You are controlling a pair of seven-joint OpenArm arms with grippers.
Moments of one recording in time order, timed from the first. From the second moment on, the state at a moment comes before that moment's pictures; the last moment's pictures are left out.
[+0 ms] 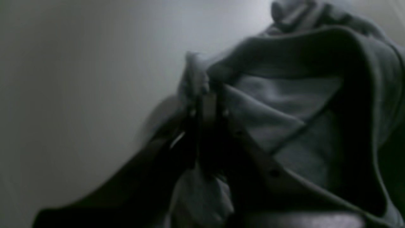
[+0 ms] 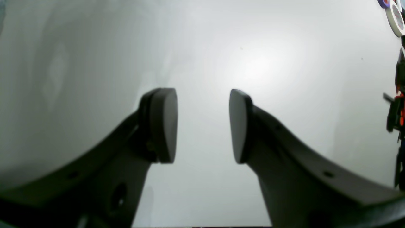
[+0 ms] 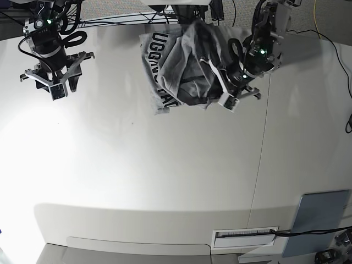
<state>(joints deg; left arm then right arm) 15.3 -13.8 11.0 104.2 -16.1 -16.1 37.2 -29.4 12.0 22.9 130.1 3.1 23.9 -53.1</state>
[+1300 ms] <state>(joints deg) 28.3 -13.5 -38.2 110.9 -66.9 -43.4 74.1 -29.4 12.0 22.9 130.1 6.2 23.9 -51.5</state>
